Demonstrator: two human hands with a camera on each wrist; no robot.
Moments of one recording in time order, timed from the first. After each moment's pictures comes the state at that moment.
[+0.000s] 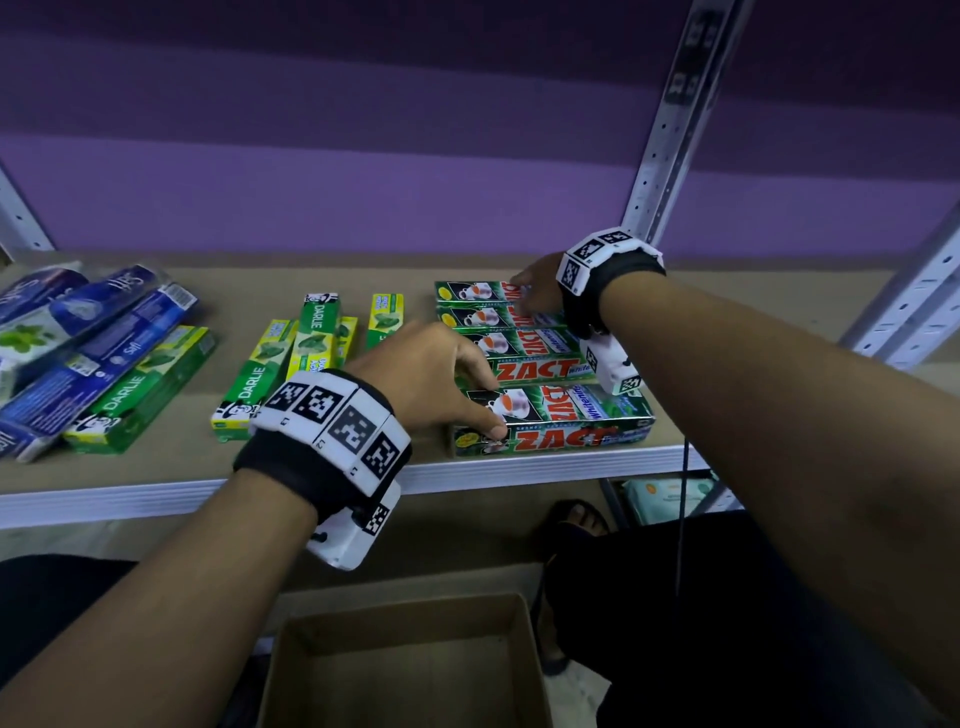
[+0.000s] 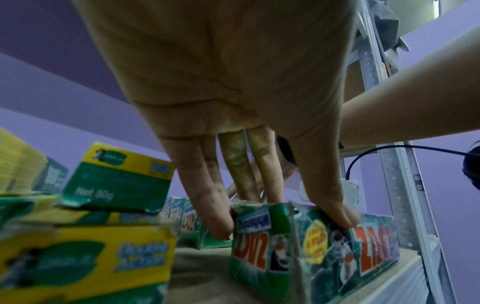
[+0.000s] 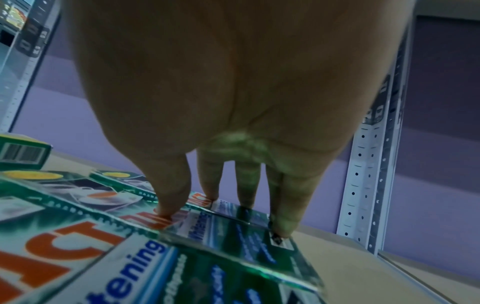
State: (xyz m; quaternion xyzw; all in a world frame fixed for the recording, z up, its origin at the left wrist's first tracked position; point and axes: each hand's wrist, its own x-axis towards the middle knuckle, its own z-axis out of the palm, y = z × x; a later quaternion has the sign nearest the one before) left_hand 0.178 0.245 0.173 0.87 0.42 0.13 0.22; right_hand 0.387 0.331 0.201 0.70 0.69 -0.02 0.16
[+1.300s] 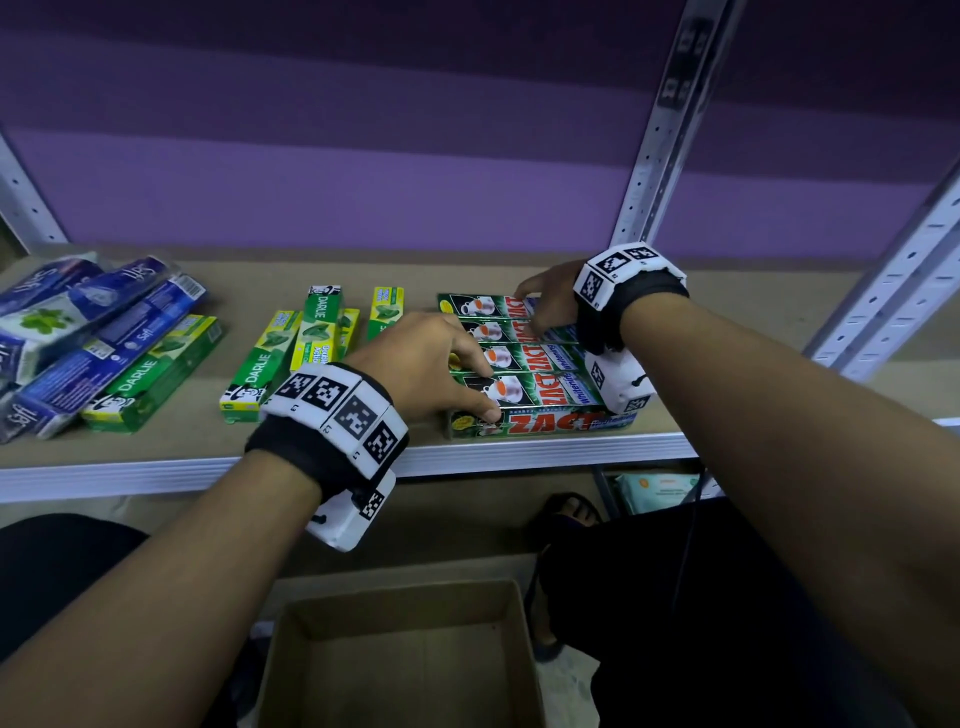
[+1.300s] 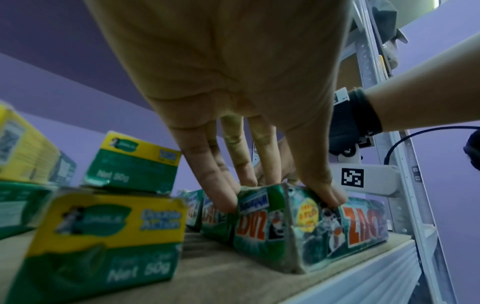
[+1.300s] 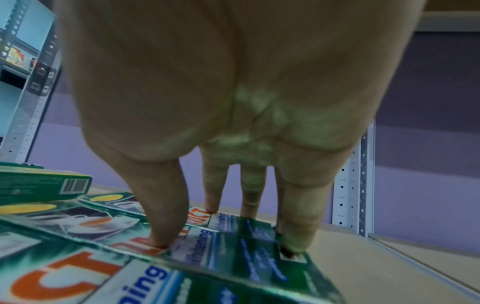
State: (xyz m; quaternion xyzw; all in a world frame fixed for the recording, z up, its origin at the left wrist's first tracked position) left_hand 0.177 0.242 0.166 0.88 0.39 0.18 0.19; right_hand 0.385 0.292 0.213 0.71 0.68 -0.09 0.16
